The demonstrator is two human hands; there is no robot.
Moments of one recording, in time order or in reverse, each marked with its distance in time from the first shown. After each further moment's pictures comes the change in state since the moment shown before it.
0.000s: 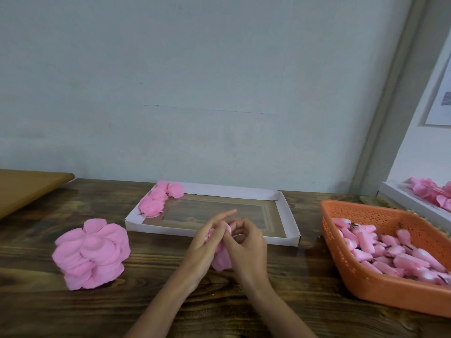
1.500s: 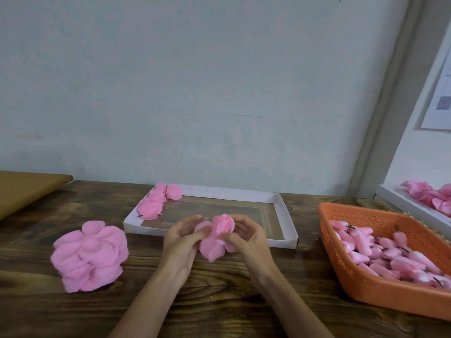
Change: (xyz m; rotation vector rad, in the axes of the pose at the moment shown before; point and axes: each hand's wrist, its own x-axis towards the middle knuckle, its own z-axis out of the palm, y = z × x) left_hand 0.024 -0.026 -0.045 -0.356 0.355 -0.223; right_hand 0.021 0.004 -0.020 0.389 -0.312 0.027
